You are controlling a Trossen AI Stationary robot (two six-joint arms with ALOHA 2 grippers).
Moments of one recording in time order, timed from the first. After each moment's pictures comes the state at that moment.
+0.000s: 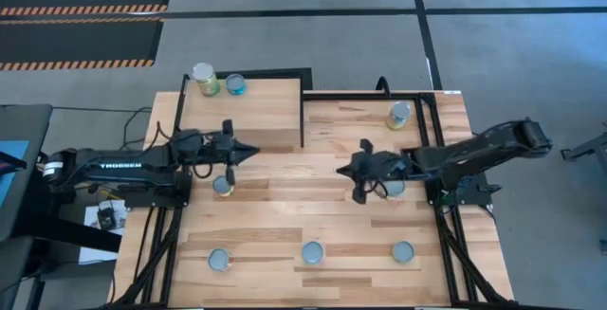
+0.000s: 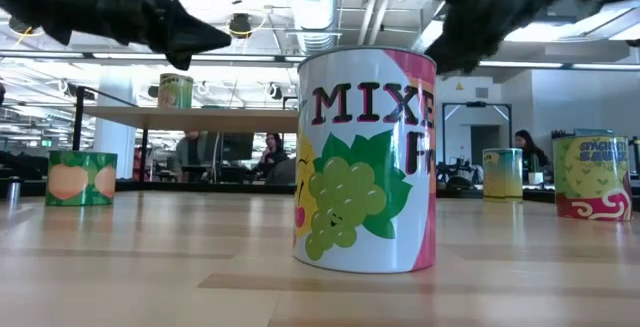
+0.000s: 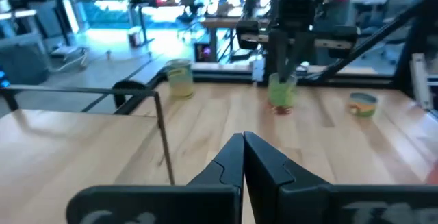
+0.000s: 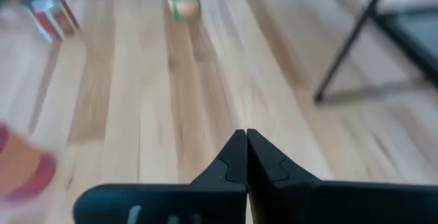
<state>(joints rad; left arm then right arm) 0.22 0.75 0.30 0.36 0.08 0.02 0.13 1.19 0.69 -0.05 0.29 0.19</state>
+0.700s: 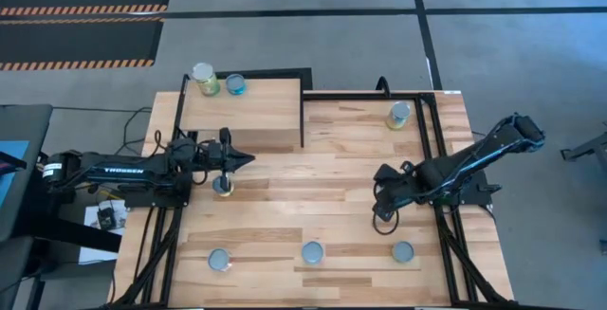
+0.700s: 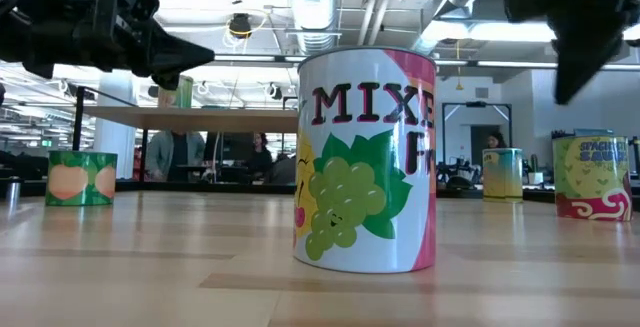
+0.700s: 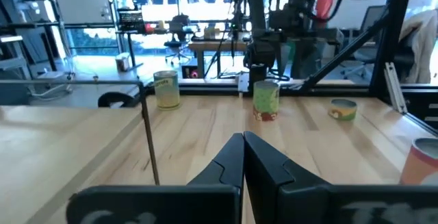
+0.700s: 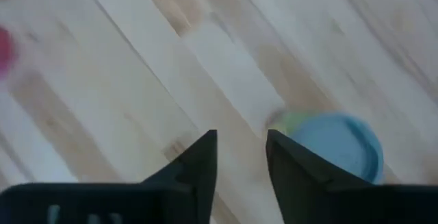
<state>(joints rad) 0.22 0.72 0.08 0.65 0.13 0.02 0.41 1.24 0.94 -1.05 0.27 1.06</state>
